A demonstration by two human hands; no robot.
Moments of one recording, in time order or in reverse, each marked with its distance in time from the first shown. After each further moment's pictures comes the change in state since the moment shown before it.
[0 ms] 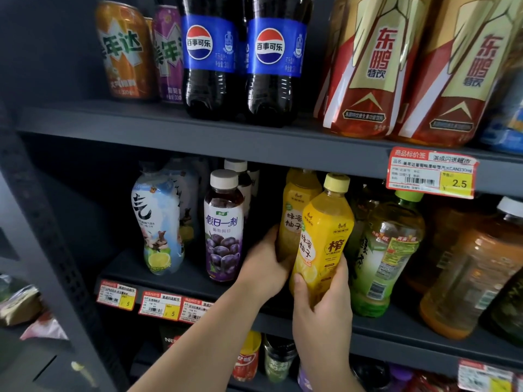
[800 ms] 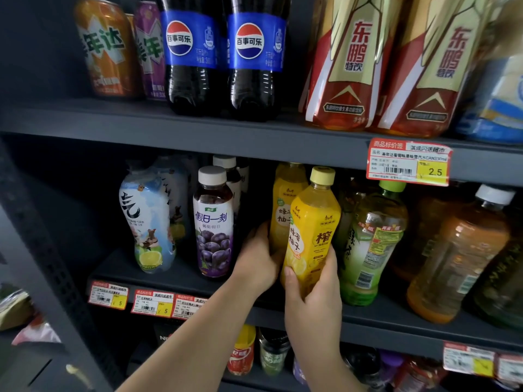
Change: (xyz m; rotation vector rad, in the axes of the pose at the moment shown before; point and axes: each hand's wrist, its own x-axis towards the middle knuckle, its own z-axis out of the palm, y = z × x) left_hand 0.003 0.004 0.003 0.098 0.008 -0.003; right_hand 0.000 0.003 -0.001 0.005 -0.005 -0.014
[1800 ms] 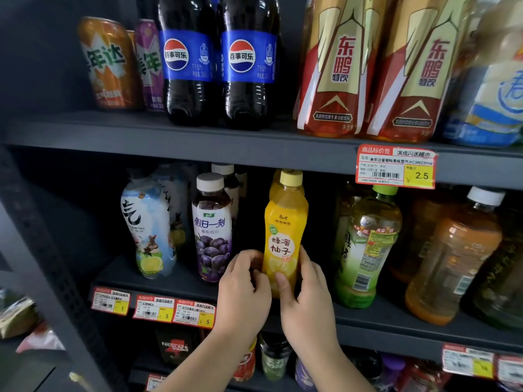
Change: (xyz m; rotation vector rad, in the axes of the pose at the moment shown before) left_hand -0.068 -0.004 -0.010 -0.118 0.313 0.110; right_hand 0.008 -0.004 -0.005 -0.121 -0.201 -0.074
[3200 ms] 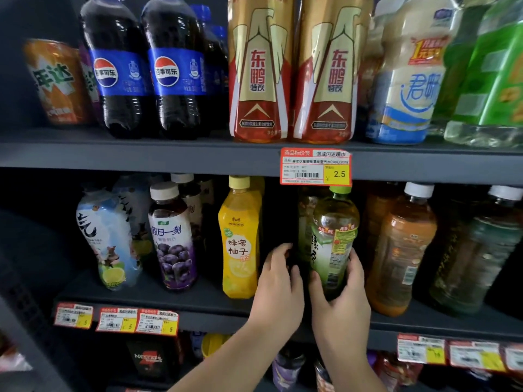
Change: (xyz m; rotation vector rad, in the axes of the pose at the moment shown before) left_hand -0.012 0.061 0.089 -0.018 -0.237 0.025; right_hand 0.003 0.051 -0.076 0.158 0.343 0.109
